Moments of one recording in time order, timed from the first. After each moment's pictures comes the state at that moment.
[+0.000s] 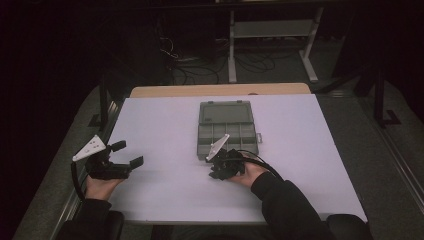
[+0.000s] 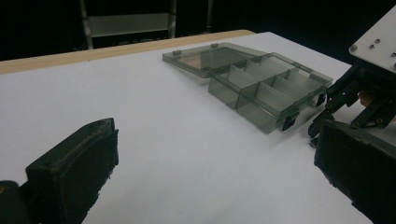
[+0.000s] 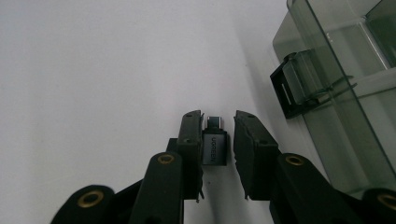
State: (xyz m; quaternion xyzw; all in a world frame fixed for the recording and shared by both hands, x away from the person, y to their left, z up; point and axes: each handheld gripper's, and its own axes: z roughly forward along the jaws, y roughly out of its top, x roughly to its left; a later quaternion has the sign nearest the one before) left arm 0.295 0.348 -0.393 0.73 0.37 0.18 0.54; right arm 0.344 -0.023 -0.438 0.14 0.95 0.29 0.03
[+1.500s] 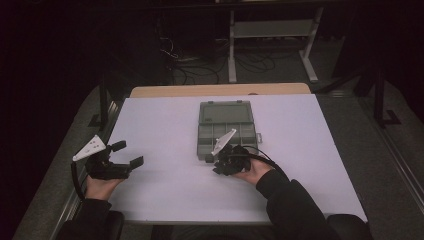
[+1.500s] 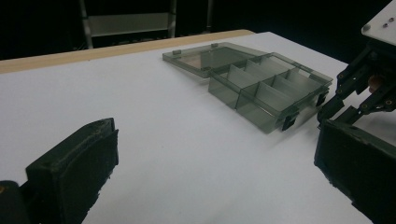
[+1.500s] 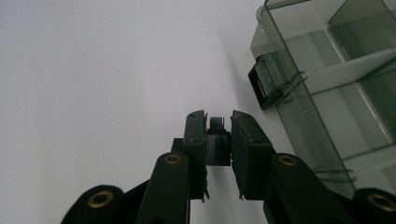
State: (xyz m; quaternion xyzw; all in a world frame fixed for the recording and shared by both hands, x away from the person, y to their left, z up) left arm 0.295 0.348 -0.393 0.73 0.37 0.18 0.54; right arm 0.345 -0.038 -0.420 0.15 0.94 0.30 0.04
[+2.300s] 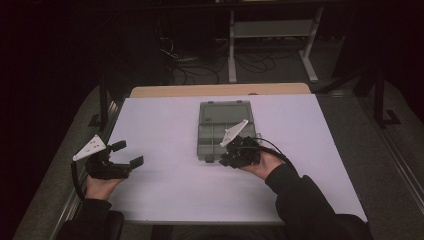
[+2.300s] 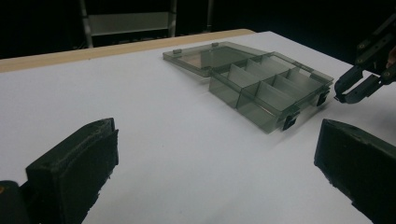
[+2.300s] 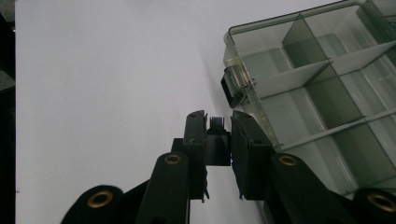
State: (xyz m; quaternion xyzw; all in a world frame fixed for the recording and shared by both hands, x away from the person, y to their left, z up) left arm 0.296 0.348 -0.393 0.73 0.37 0.18 0.54; right arm 0.345 -0.062 -0.386 0.16 0.93 0.32 0.06
